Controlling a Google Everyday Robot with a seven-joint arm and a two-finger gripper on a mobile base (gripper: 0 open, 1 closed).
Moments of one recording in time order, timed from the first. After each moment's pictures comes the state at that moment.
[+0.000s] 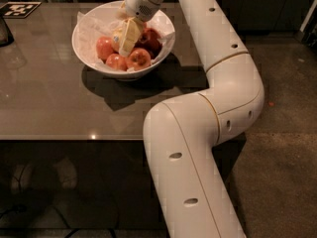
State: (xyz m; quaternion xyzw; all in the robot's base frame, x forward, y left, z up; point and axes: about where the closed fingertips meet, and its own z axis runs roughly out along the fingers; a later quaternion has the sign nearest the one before) arm 0.752 0.093 0.923 -0.73 0.60 0.16 0.30
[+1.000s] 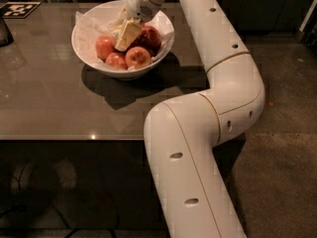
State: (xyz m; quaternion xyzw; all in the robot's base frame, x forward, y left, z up) arm 0.752 0.093 0.923 -0.73 0.60 0.16 0.30
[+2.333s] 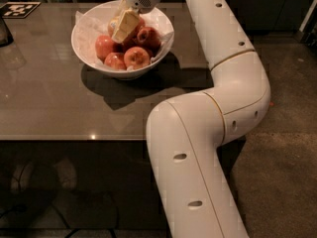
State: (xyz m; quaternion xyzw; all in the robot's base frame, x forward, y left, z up) arm 0.761 0.094 0.955 -0.69 0.62 0.16 0.34
